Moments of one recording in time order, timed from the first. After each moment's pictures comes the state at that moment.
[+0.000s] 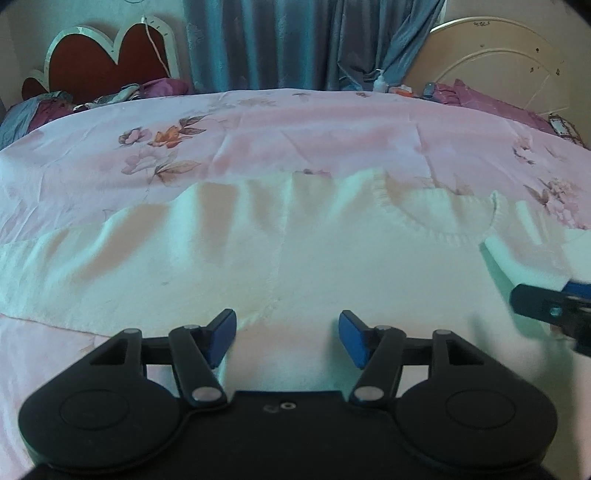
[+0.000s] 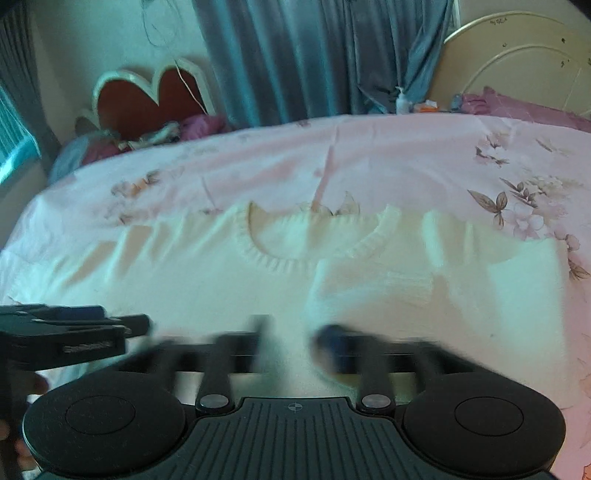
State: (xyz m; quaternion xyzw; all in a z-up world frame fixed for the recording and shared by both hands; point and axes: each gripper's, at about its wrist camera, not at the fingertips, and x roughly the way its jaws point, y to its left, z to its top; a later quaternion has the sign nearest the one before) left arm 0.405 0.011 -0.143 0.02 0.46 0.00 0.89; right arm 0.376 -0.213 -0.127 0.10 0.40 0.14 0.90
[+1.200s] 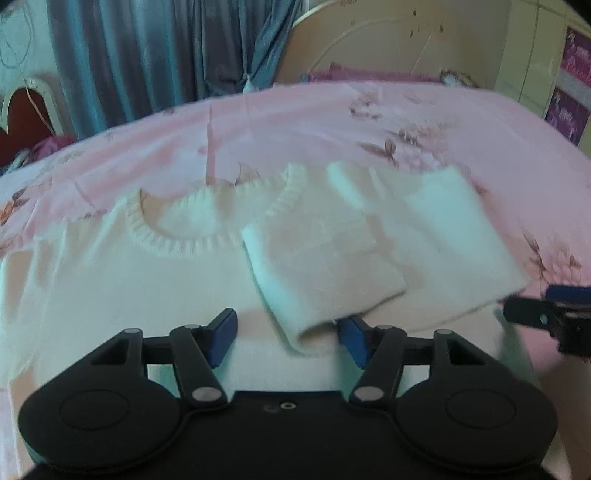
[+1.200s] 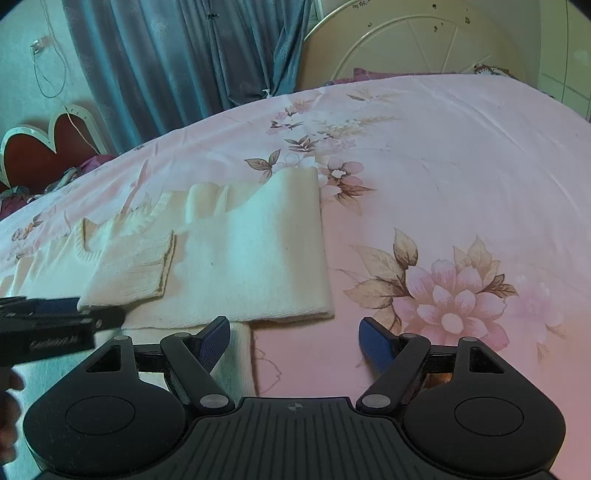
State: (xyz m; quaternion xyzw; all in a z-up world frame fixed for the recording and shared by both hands) left arm 0.392 -0.137 -0.166 0.09 0.42 -0.16 0.89; right arm 0.310 -0.363 -0.162 0.14 0.42 -0.02 0.90
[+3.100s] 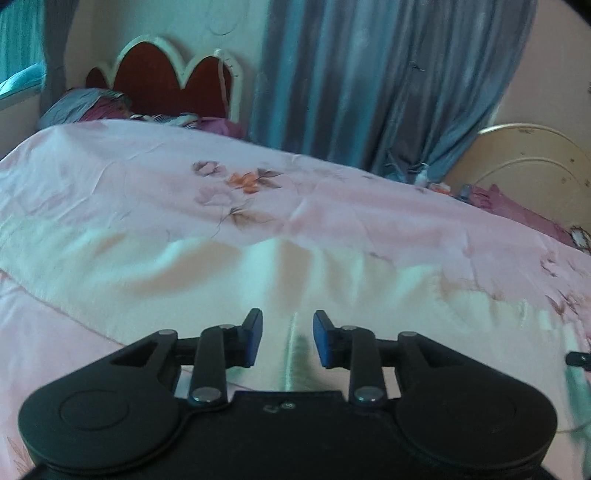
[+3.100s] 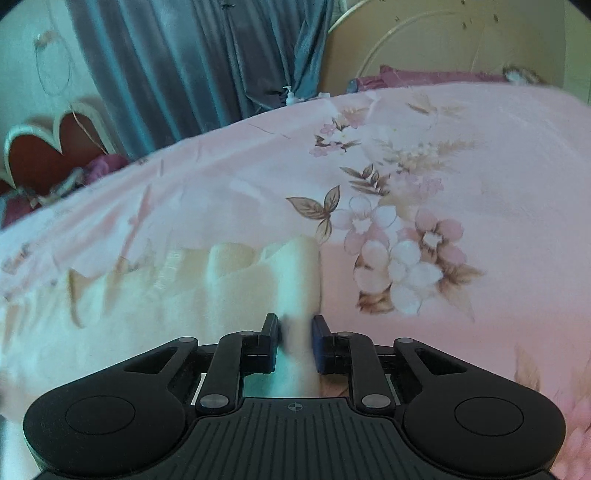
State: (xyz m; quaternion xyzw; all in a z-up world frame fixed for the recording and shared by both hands) left arm 0.393 0.066 -0.134 -0.08 0.34 0.06 0.93; right arm 0.439 -0.335 -0.178 0.12 0.42 -0.01 0.90
